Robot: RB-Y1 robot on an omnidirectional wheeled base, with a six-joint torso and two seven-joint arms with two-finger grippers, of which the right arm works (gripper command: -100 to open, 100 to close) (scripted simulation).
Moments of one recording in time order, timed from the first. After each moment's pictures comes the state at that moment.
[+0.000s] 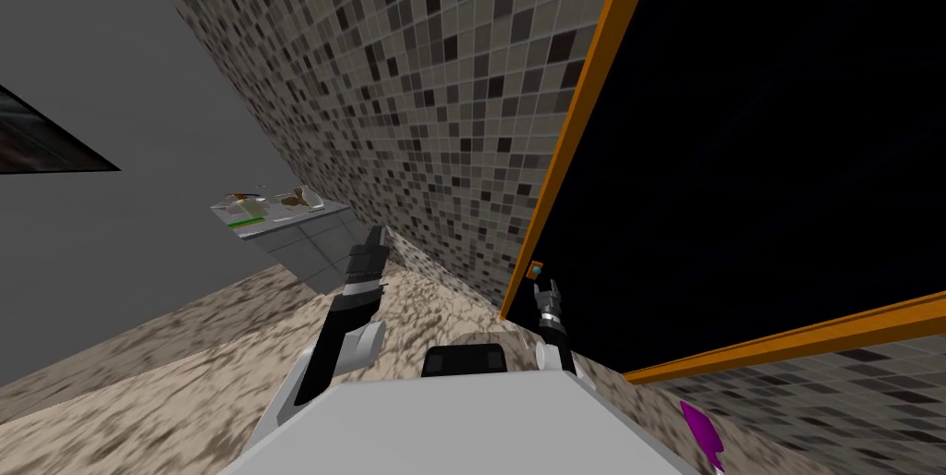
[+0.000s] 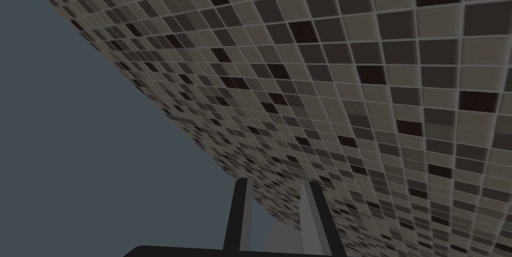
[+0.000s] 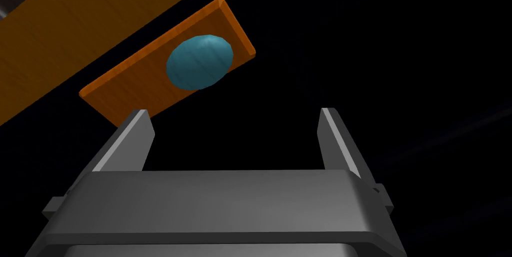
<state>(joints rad) 0.03 -0.18 -0.09 -0.70 -0.39 -0.95 -0.44</state>
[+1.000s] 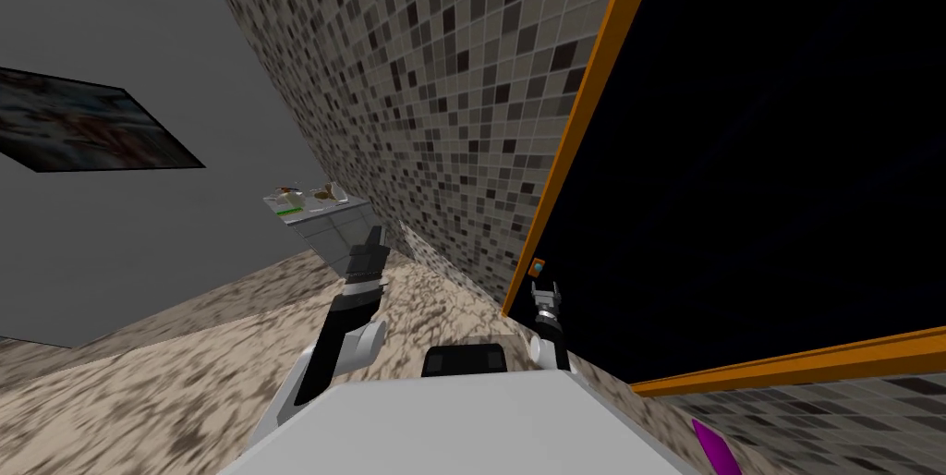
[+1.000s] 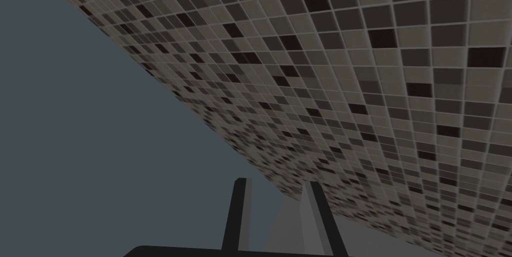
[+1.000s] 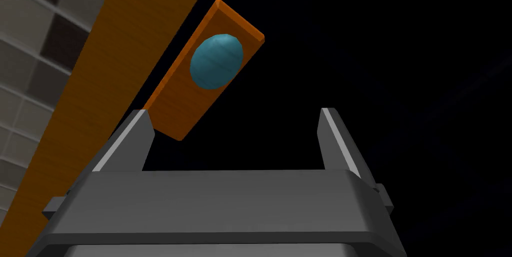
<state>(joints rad) 0.01 -0.15 -0.08 -0.72 -0.51 -0.92 -0.69</state>
